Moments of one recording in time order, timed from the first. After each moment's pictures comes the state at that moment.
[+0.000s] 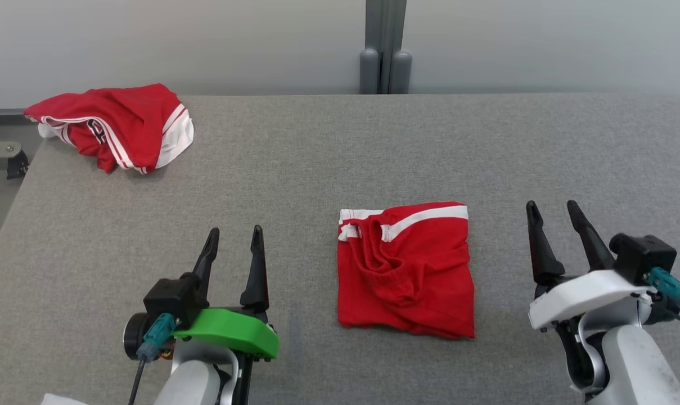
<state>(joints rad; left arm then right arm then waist) -0.21 0.09 -0.37 0.28 -0.46 0.10 -0.26 -0.18 -0.09 0.00 0.22 0.29 0.13 -0.13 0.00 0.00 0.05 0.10</state>
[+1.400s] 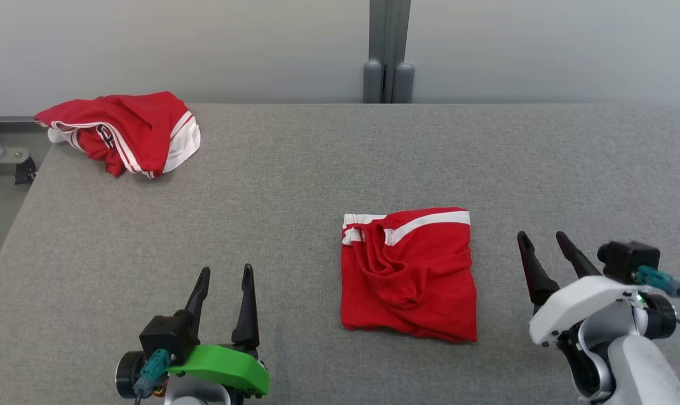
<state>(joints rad) -0.08 0.05 -0.27 0.29 -0.37 0.04 -0.26 -0.11 -0.08 -0.02 0.20 0.30 0.13 0.04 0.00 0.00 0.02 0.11</state>
